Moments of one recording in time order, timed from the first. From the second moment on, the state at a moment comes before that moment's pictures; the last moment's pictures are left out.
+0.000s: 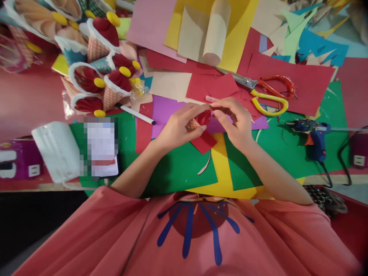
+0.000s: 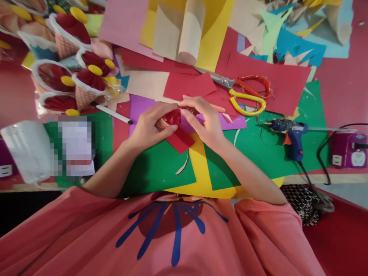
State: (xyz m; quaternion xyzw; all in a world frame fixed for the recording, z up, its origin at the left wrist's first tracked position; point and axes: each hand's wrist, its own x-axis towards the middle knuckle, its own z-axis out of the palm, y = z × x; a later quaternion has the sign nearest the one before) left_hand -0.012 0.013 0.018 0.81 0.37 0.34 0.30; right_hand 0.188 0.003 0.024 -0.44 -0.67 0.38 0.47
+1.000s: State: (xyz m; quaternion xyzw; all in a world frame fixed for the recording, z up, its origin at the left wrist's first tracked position) left_hand 0.006 0.078 -0.013 0.80 0.29 0.39 0.35; right_hand 0.204 0.044 0.039 -0.38 -0.87 0.12 0.27
